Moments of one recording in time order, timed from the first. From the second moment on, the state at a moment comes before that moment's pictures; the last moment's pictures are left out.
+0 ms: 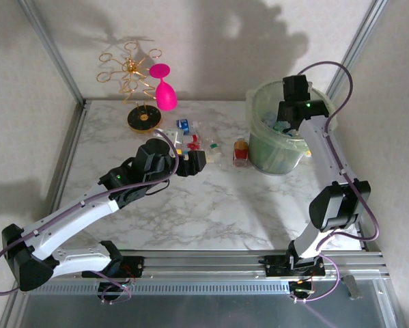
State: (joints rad) left arm -0.79 1.14 1.08 -0.37 -0.14 -0.60; right arm 0.19 1.67 1.74 -0.91 0.49 0.19
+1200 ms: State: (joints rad) left arm -0.78 1.14 1.08 -0.37 -0.15 -0.60; right arm 0.17 1.64 1.66 -0.84 0.45 0.21
